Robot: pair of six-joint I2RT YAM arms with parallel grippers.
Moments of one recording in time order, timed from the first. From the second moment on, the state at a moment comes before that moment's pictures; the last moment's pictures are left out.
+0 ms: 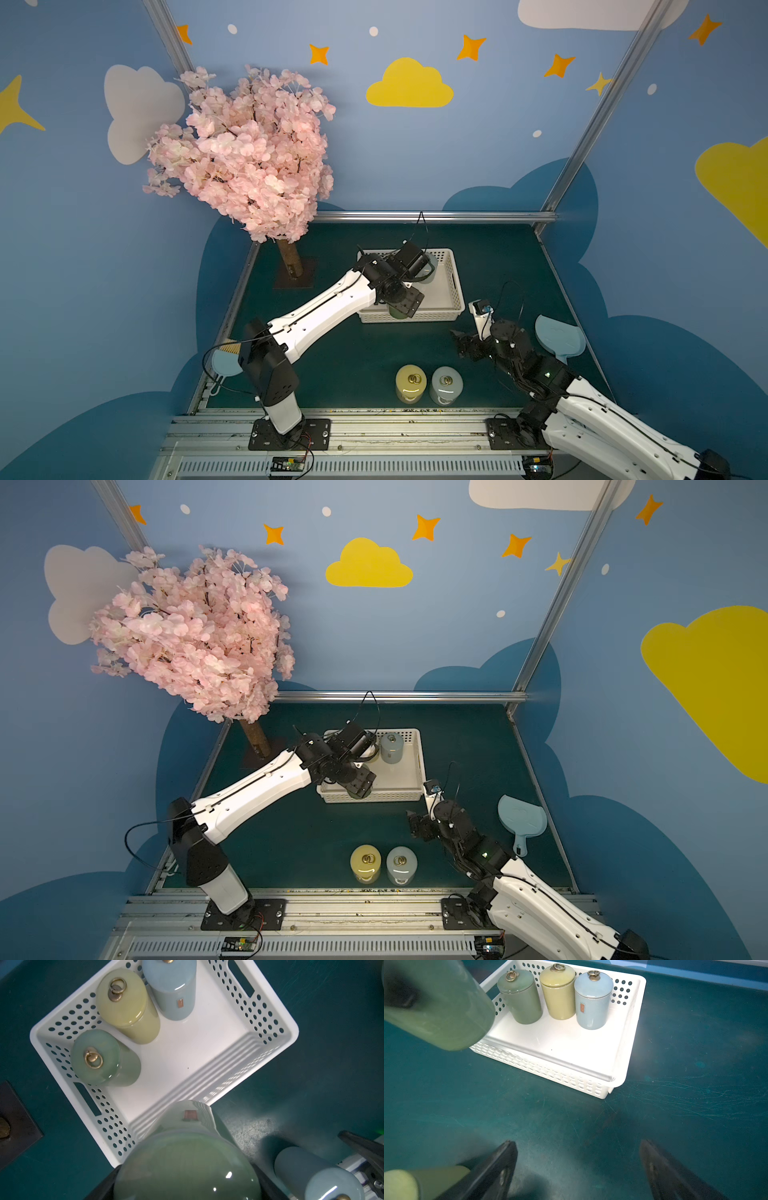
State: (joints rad) left arm -0.82 1.68 1.65 -1.10 -0.15 -0.21; right arm 0.77 0.70 0.47 -0.36 0.24 0.20
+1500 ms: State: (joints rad) left arm -1.14 1.16 0.95 -1.02 -0.21 -0.52; right arm 0.77 0.69 0.45 -0.35 0.28 0.20
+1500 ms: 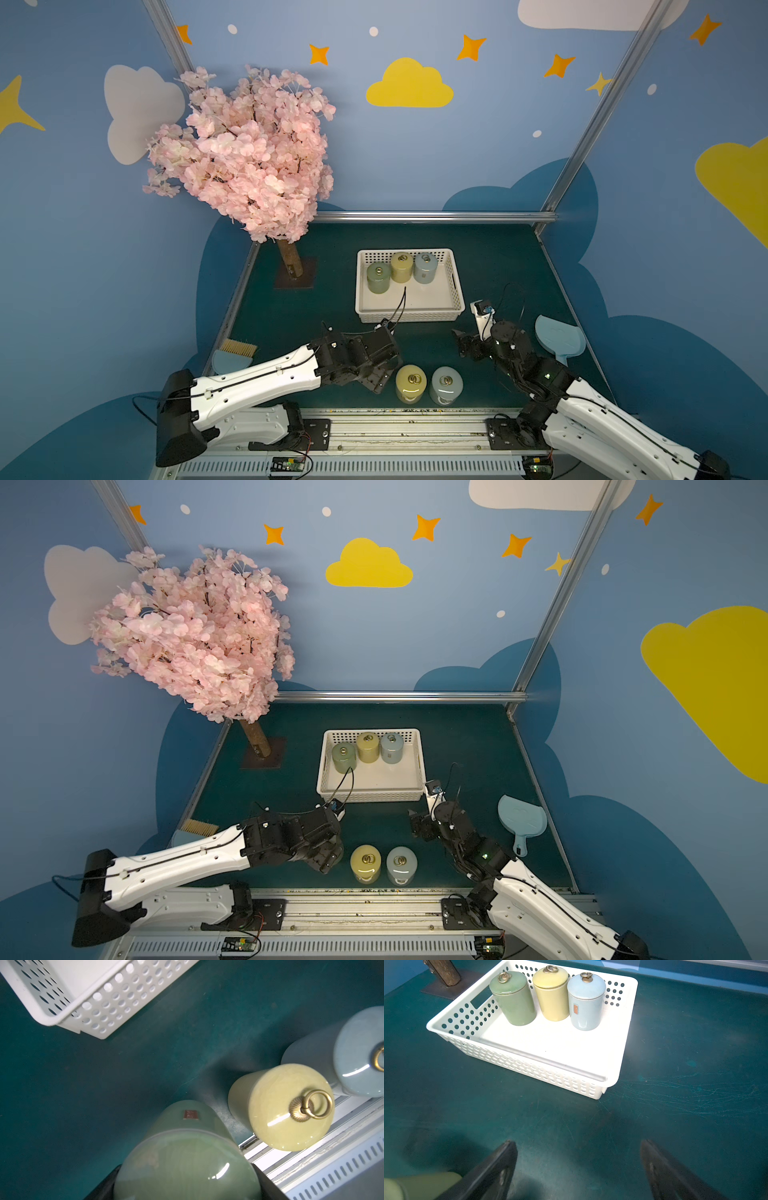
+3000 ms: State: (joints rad) left arm -1.22 1.27 0.81 -0.88 -0.21 -0.66; right arm 0.77 0.69 0.45 -0.35 0.28 0.20
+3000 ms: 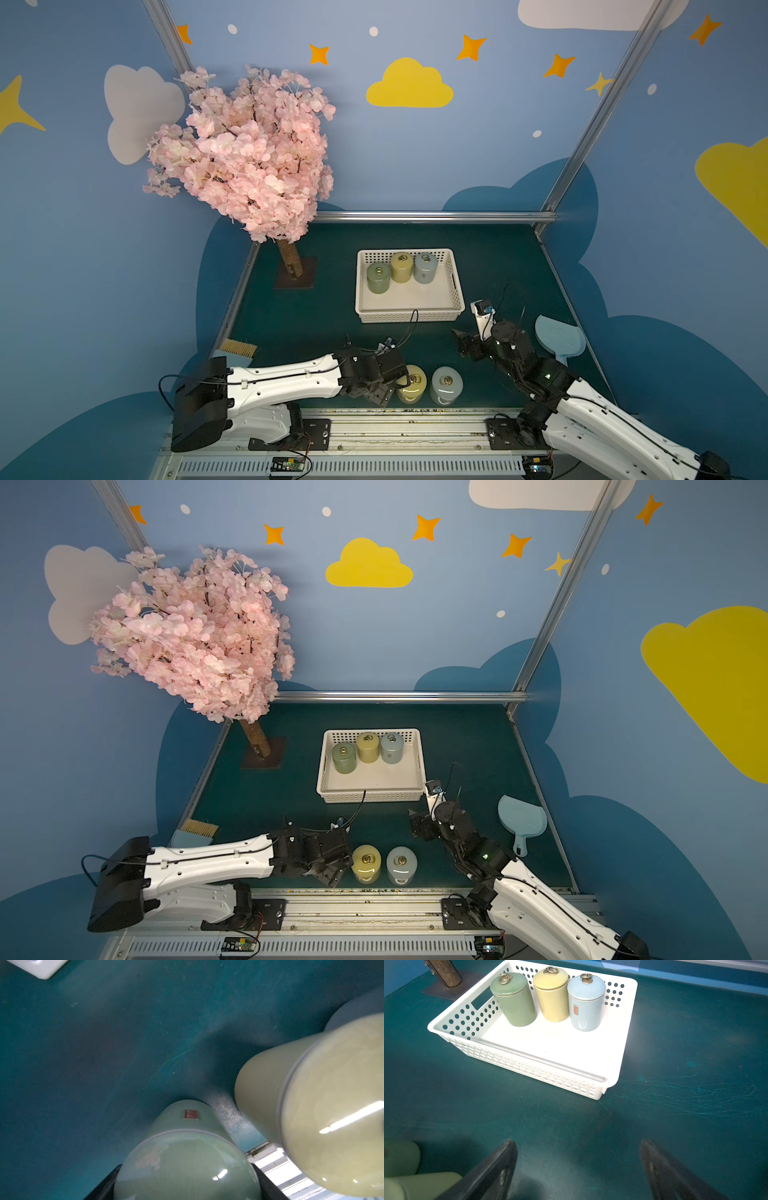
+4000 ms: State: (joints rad) left arm -1.22 1.23 0.81 -0.89 -0.25 -0.72; right arm 0.74 0.91 0.76 -0.54 0.21 0.23
